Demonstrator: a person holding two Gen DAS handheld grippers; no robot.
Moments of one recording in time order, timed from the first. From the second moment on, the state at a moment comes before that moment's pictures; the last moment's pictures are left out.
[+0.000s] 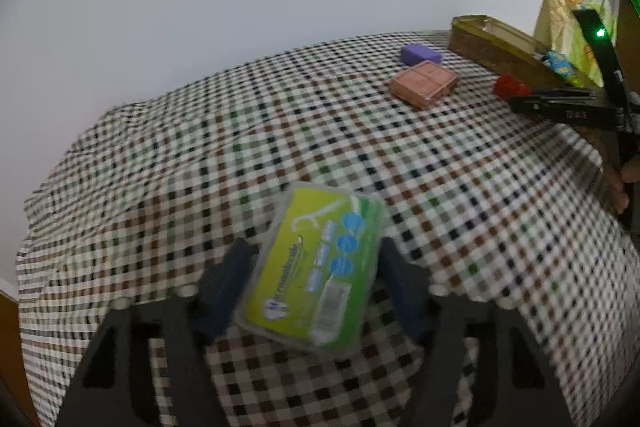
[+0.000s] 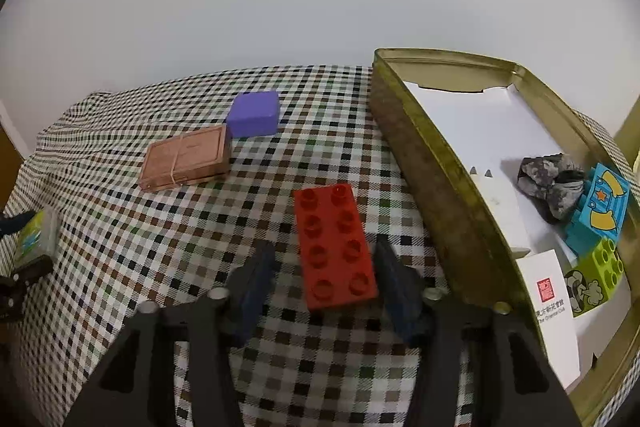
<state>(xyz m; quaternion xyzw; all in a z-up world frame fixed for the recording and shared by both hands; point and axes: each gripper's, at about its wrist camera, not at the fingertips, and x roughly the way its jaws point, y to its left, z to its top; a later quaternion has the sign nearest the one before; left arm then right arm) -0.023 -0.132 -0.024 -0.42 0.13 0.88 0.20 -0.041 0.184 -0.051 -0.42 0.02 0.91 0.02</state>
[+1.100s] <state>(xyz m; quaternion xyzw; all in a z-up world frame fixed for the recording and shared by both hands) -0.014 -0.044 0.022 -0.29 0.00 0.95 0.15 0.020 0.164 0.022 -0.24 0.06 0.97 -0.07</state>
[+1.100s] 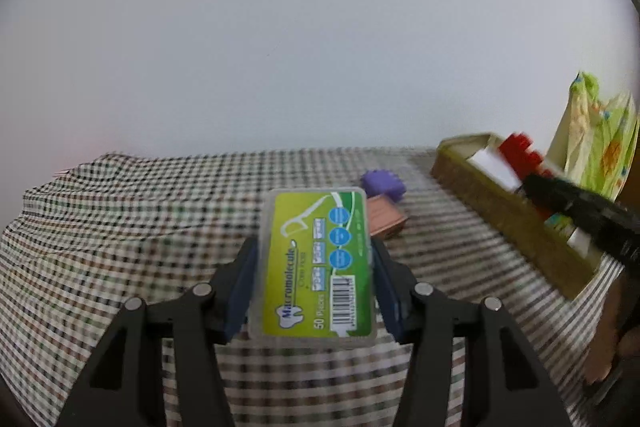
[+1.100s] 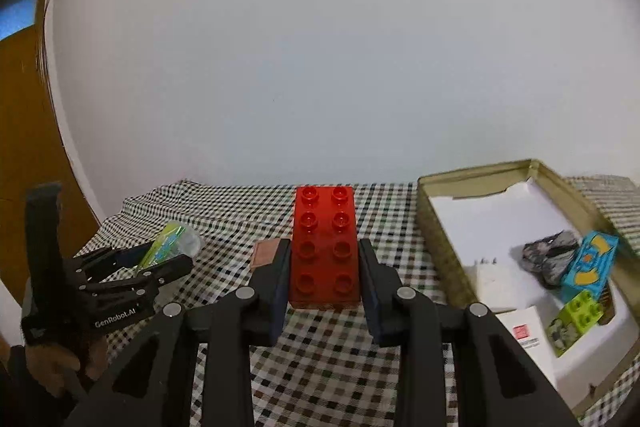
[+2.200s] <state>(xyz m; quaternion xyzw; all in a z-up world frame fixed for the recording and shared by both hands) -0.045 0.178 0.058 -0.27 -0.01 0.94 0.20 0.031 0.345 0.052 -0.21 0.07 0.97 0.08</state>
